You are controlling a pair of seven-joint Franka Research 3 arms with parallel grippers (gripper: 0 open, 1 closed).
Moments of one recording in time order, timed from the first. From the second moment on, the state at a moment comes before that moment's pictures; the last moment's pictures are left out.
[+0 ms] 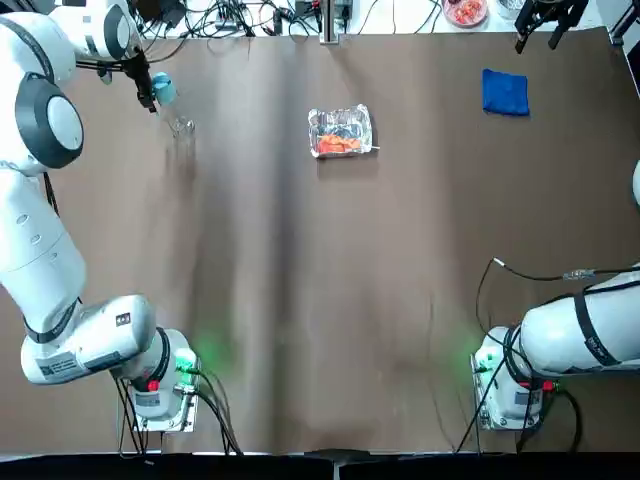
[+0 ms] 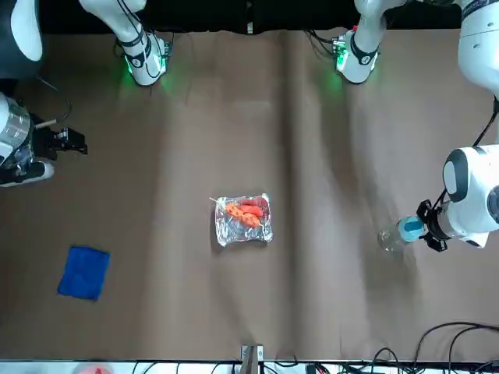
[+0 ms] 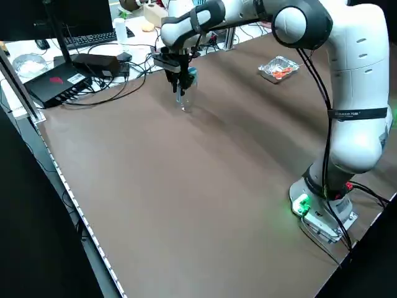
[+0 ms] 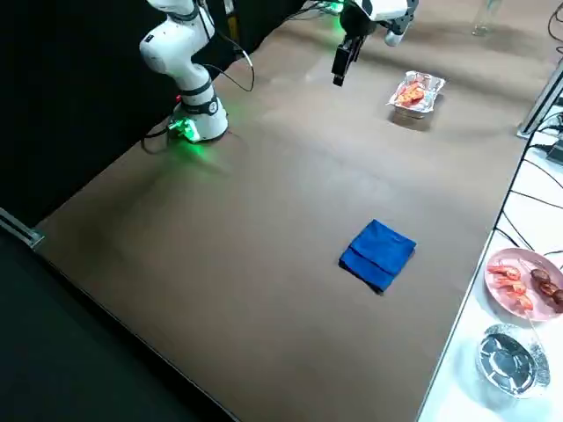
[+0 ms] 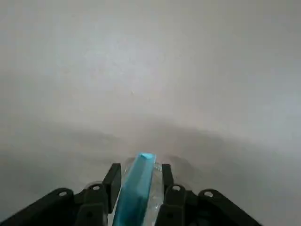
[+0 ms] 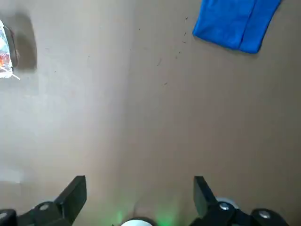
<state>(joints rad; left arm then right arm) 0.23 0.55 -0.12 -1.65 0.17 2.13 -1.82 0.02 0.09 -0.02 -1.60 0.02 1.51 -0.15</state>
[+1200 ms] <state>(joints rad) 0.22 0.55 -0.12 -1.65 0.18 2.13 -1.87 0.02 0.09 -0.02 -1.60 0.02 1.51 -0.15</state>
